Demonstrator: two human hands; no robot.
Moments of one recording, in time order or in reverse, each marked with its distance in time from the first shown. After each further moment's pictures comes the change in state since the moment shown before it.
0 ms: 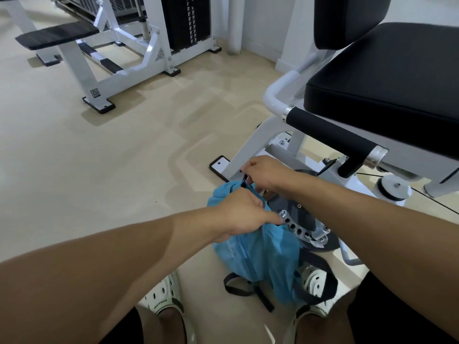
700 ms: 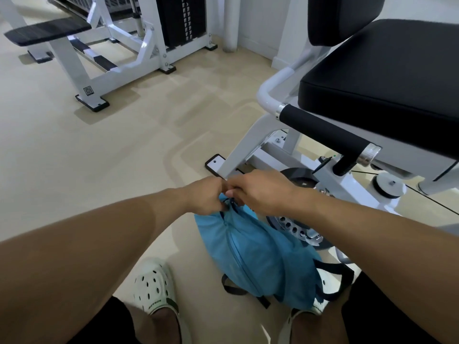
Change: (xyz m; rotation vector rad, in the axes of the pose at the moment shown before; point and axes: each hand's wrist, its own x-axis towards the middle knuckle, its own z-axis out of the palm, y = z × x) left_hand 0.053 -0.039 -0.064 0.706 0.006 0.218; right_hand -0.033 0.012 0.005 -0.681 -0.020 -0.455
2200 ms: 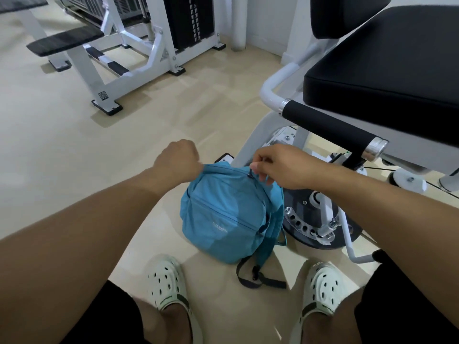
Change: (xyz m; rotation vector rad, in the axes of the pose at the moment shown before) left_hand -0.015 -0.021 -0.054 -0.012 0.421 -0.483; right_hand -0.003 0.036 -0.030 0.455 0.116 0.111
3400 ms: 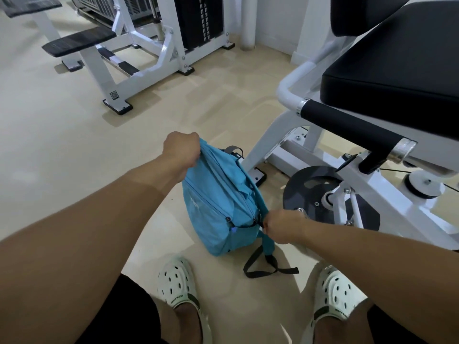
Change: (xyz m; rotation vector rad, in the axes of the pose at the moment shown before) left_hand 0.007 0.000 -0.016 -0.876 0.153 -0.329; right_hand 0.012 0.061 0.135 -0.570 -0.406 0.235
